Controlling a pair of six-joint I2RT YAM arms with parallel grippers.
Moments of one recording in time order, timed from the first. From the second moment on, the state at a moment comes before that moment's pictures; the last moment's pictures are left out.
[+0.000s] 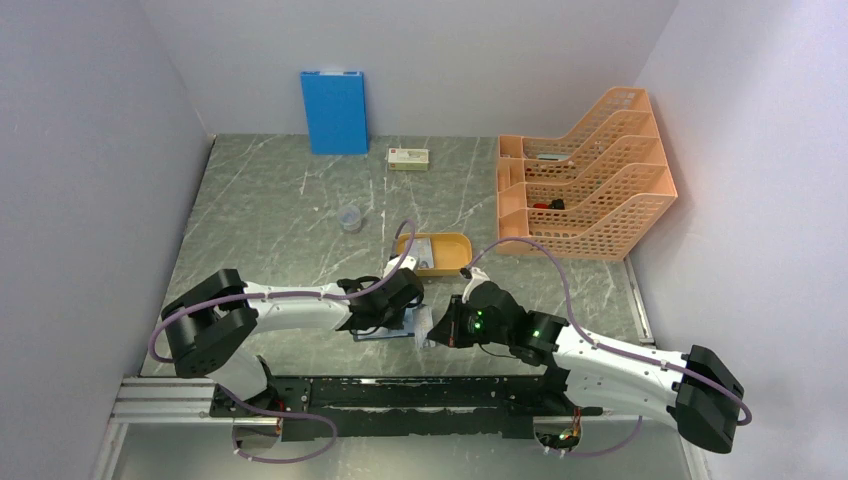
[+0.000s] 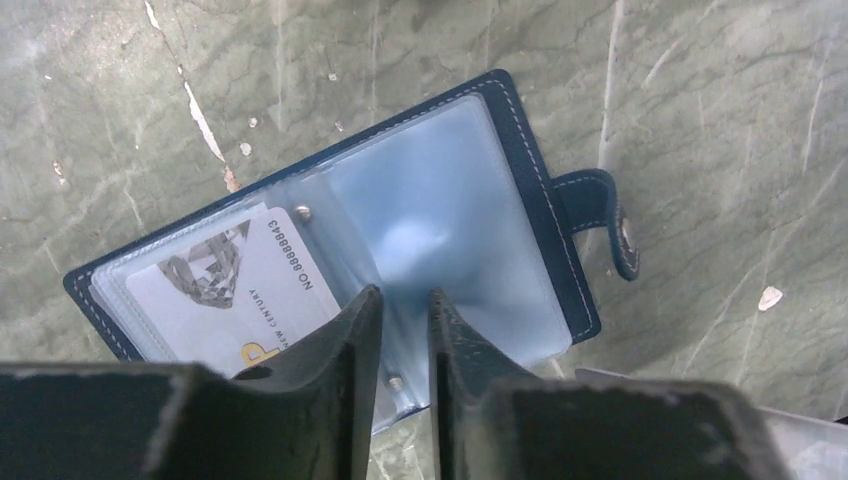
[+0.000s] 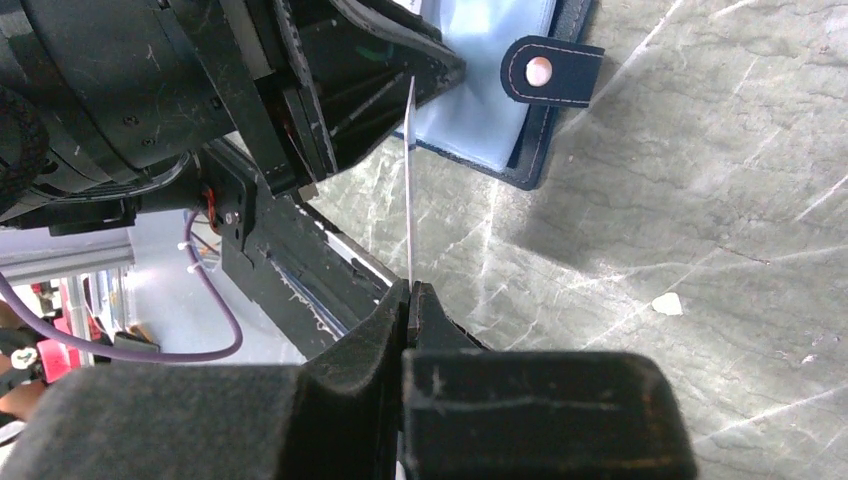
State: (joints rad) left arm -1.09 1.57 0.78 -0.26 -0.32 -0.68; right arm 1.00 0.90 0.38 -0.10 -0.06 0.91
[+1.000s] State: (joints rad) left arm -1.08 1.53 0.72 -0.18 -0.37 -0.70; right arm 0.92 0.93 0.25 0.03 -0.18 1.03
